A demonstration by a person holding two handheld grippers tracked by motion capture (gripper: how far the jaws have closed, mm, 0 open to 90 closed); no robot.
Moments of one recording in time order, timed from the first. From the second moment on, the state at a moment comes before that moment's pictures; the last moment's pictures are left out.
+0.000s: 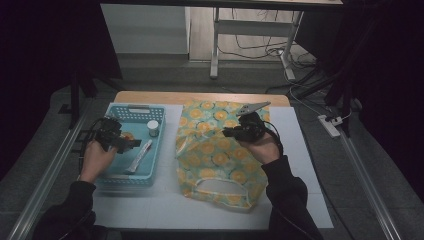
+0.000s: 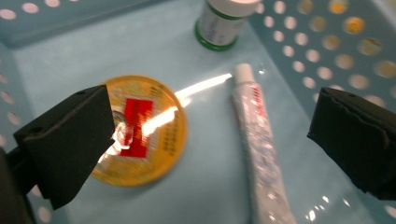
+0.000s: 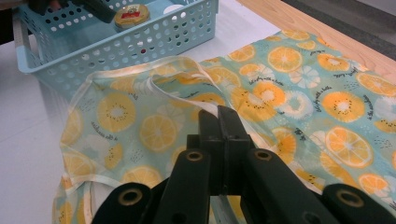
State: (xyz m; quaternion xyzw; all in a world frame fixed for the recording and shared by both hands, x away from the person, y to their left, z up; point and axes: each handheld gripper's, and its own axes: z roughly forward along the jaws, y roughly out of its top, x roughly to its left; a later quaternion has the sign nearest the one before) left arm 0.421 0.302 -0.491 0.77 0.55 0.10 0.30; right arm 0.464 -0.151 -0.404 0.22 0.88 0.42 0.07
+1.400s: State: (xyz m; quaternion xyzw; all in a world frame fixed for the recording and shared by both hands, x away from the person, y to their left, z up) left arm 0.465 0.301 -0.518 0.80 0.58 0.04 0.17; right arm 0.464 -0.154 -0.403 0.22 0.88 0.42 0.07
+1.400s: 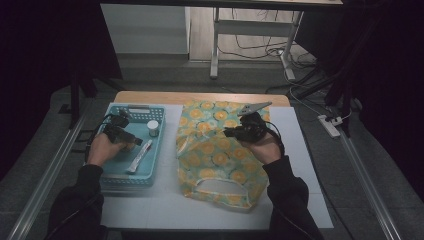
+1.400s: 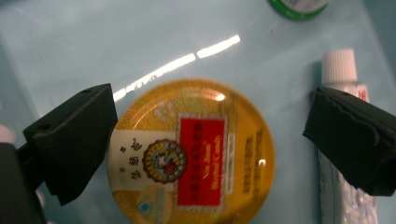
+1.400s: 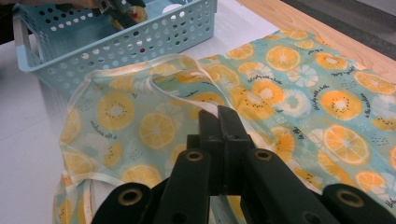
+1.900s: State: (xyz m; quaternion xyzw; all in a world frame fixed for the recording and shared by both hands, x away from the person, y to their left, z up) left arm 0.455 0.298 -0.519 0.80 0.59 0.03 0.13; right arm 0.464 -0.154 -0.404 0.22 0.88 0.42 0.07
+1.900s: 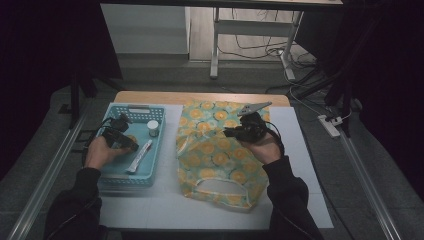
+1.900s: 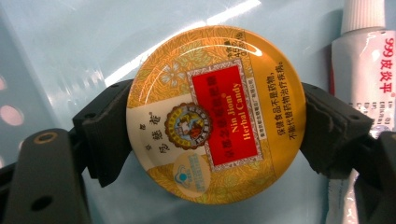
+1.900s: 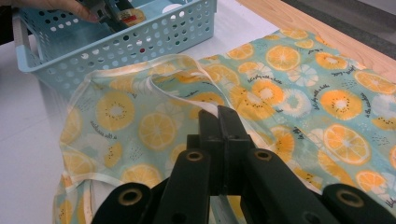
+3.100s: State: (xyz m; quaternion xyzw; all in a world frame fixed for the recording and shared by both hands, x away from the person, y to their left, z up) left arm 0.412 0.273 -0.464 0.81 0.51 0.07 0.29; right arm 0.465 -0.156 -0.403 0.22 0.88 0.43 0.07
